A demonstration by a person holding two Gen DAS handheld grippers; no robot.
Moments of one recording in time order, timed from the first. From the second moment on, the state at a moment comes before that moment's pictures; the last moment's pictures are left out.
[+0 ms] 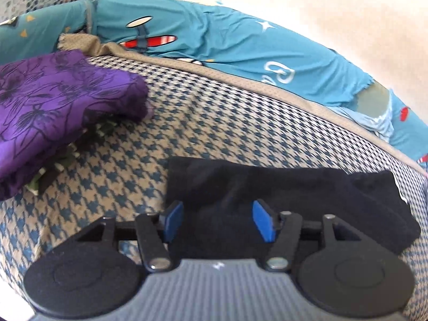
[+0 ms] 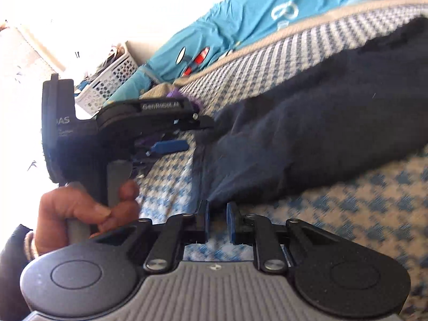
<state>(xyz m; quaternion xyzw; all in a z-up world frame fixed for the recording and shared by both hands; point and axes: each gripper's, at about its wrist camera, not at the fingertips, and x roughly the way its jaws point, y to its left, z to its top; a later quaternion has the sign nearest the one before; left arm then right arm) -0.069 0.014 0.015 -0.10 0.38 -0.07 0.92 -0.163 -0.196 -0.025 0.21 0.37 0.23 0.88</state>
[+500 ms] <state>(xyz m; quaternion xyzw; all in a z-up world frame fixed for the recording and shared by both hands) -0.097 -0.036 -0.017 0.01 0.41 -0.12 0.90 -0.157 -0.236 -0.032 0.16 0.36 0.05 0.92</state>
